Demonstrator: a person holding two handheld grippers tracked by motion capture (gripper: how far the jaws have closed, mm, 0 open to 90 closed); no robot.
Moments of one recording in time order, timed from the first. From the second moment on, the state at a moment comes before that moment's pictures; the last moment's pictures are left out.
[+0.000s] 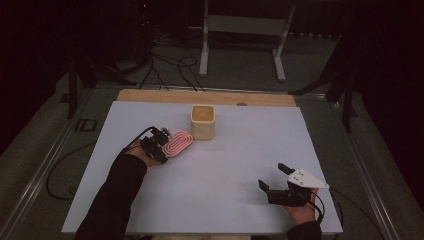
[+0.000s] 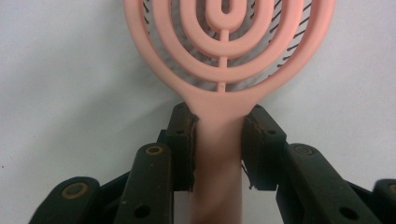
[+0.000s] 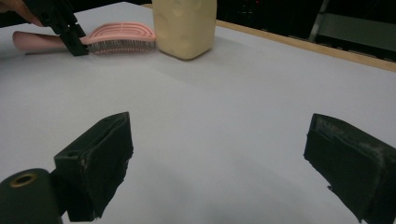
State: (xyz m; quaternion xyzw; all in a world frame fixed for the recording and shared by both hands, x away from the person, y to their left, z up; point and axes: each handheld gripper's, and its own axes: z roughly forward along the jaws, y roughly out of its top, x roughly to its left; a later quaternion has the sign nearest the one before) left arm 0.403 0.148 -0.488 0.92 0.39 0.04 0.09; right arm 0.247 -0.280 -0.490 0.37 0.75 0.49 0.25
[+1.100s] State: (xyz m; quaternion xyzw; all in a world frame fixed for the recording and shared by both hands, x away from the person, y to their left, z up) left arm 0.379 0.162 -0.461 0.90 0.40 0.11 0.15; right arm 0.247 -0.280 -0.490 0.37 0.75 0.49 0.25
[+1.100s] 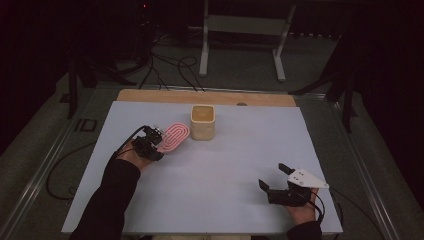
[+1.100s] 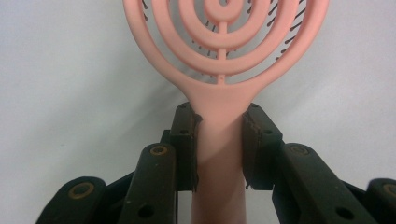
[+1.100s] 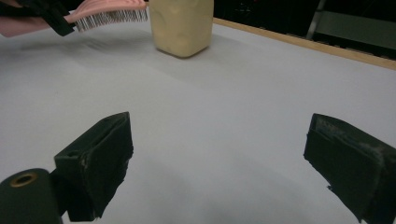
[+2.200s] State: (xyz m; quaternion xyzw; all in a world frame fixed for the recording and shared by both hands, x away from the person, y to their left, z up) left arm 0.329 0.161 -0.446 0.86 0.37 0.20 0.27; right arm 0.249 -0.272 -0.495 0.37 0.76 0.48 0.24
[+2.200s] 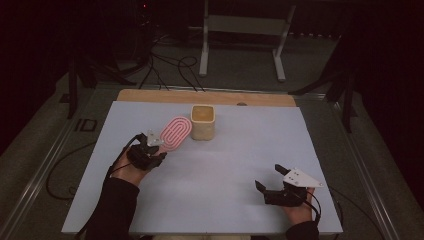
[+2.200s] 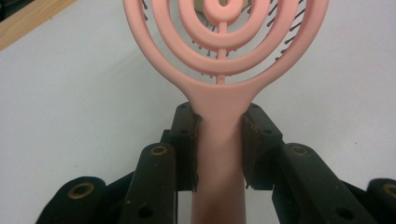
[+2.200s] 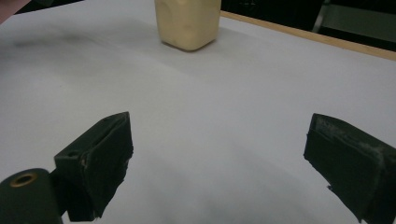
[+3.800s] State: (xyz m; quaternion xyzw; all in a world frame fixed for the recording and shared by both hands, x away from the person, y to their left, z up) left arm 0.300 0.131 -0.435 0.85 0.31 0.24 0.36; right arm 0.286 -0.218 -0.433 0.36 0.76 0.52 0.18
